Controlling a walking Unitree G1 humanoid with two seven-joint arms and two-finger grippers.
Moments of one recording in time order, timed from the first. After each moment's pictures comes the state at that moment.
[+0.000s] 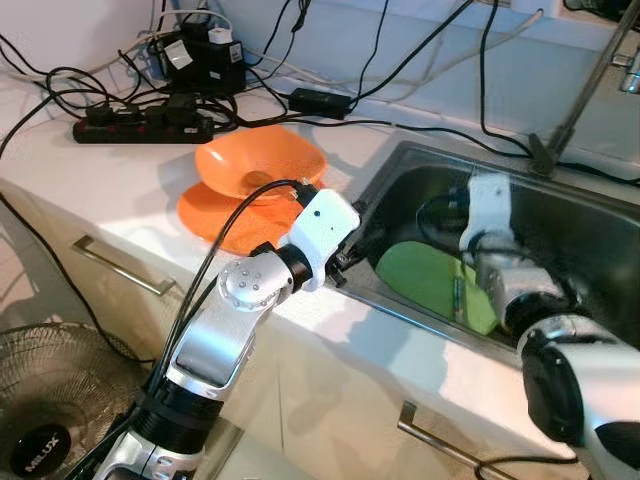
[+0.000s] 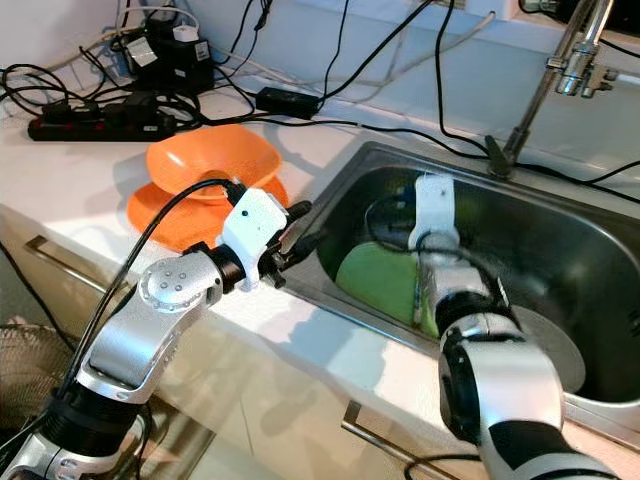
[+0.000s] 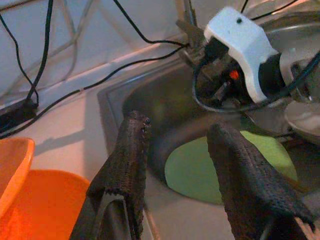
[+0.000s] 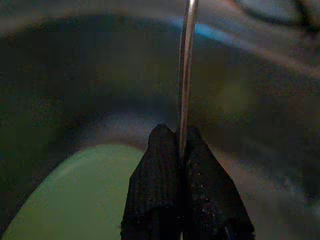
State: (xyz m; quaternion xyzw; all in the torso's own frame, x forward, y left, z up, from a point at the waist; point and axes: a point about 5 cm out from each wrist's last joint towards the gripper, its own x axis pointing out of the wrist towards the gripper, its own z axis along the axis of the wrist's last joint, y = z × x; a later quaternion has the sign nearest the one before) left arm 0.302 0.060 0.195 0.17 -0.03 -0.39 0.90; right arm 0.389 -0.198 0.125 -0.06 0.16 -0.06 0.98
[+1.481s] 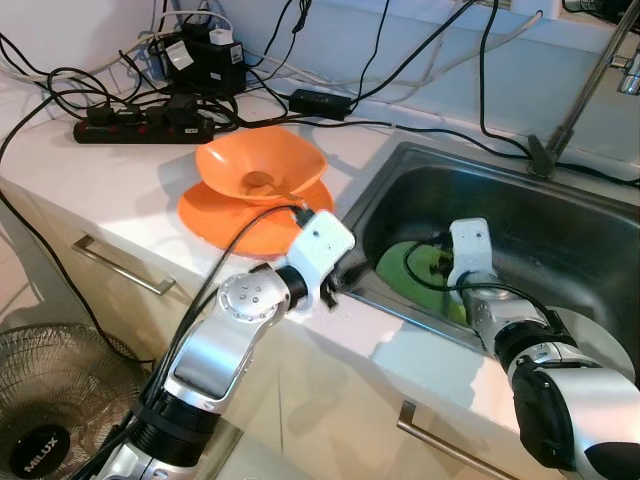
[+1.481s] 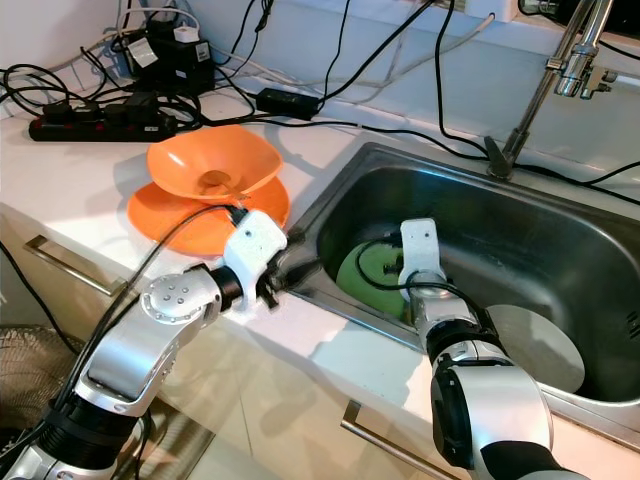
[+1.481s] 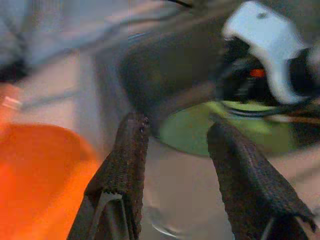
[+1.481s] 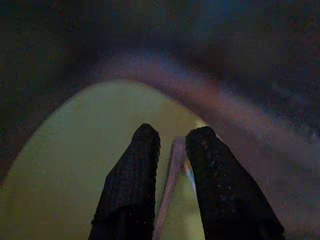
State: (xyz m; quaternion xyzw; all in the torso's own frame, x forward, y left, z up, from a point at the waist) left arm 0.302 0.067 0.179 0.19 0.01 -0.36 0.91; right arm 0.373 -0.189 0.091 -0.07 0.20 -0.04 0.98
